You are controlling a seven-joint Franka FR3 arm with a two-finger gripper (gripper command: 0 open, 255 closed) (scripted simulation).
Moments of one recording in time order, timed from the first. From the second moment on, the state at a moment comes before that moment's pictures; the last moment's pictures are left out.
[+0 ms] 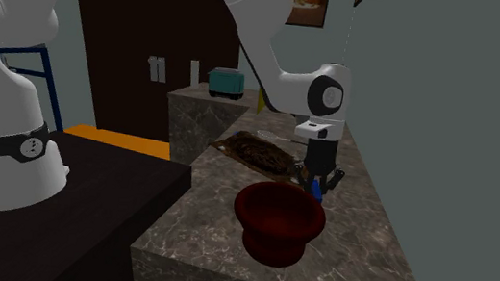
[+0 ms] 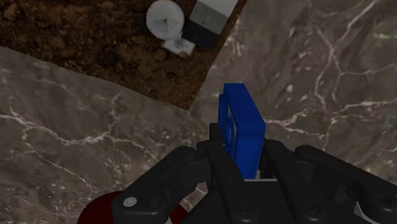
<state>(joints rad) 0.21 0.92 0.42 -1.58 -0.72 2.26 2.37</state>
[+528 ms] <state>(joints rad) 0.19 0.84 0.45 -1.61 -0.69 2.22 2.35</state>
